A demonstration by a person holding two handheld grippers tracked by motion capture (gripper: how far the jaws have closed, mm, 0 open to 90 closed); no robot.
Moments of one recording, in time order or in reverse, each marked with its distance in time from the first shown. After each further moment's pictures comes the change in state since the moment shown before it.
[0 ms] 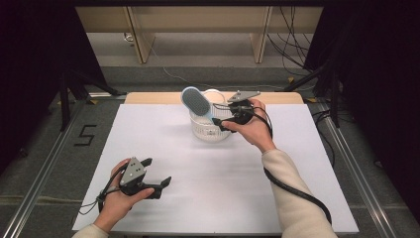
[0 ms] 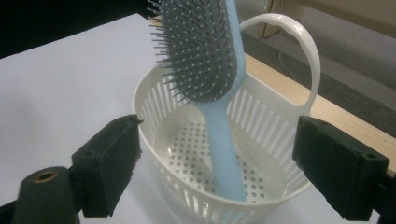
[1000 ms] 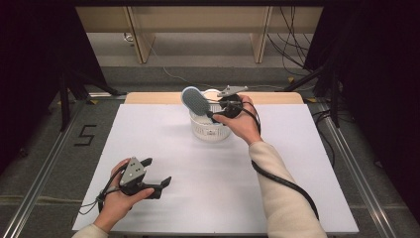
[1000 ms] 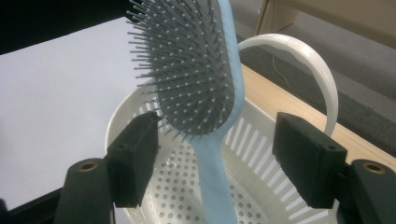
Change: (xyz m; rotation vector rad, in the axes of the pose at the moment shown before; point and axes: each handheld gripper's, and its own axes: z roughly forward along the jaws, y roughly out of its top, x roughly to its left) left arm 0.000 0.001 -0.001 -0.006 -0.005 0.001; right arm -0.001 0.018 0.036 0.000 -0.034 -0.023
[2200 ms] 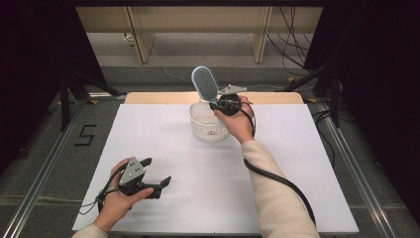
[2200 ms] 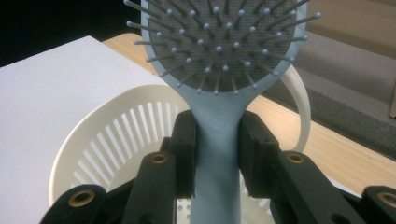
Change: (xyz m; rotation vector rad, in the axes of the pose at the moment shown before) left arm 0.001 0.000 0.000 -0.006 -0.001 -0.006; right arm -0.005 -0.004 0.018 -0.058 -0.105 0.081
